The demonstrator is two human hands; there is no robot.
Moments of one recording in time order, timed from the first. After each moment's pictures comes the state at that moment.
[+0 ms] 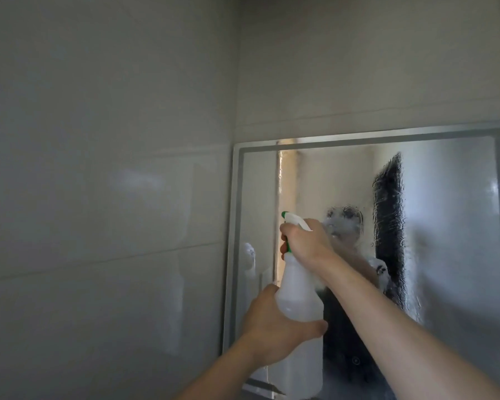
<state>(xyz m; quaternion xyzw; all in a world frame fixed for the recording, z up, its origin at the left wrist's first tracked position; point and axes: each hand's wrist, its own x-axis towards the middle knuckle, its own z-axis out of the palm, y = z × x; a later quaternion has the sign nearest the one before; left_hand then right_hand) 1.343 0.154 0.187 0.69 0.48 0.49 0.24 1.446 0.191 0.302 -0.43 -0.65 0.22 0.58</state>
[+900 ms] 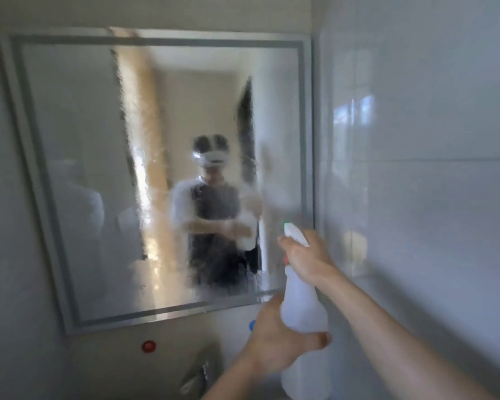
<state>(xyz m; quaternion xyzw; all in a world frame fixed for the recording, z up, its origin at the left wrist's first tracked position) 1.582 0.107 0.027 0.78 0.31 0.29 0.47 1.703 0.091 0.129 -0.65 -0.48 0.13 0.58</state>
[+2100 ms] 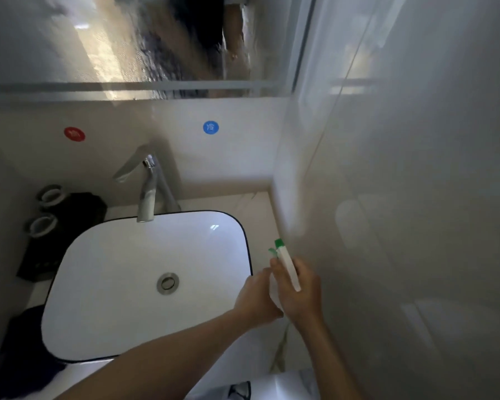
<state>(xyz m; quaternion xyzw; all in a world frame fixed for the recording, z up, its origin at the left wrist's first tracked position) 1.639 -0.007 -0.294 0.82 0.41 0.01 0.40 1.725 -0.068 -0.254 -0.75 -0.35 0.22 0.51</state>
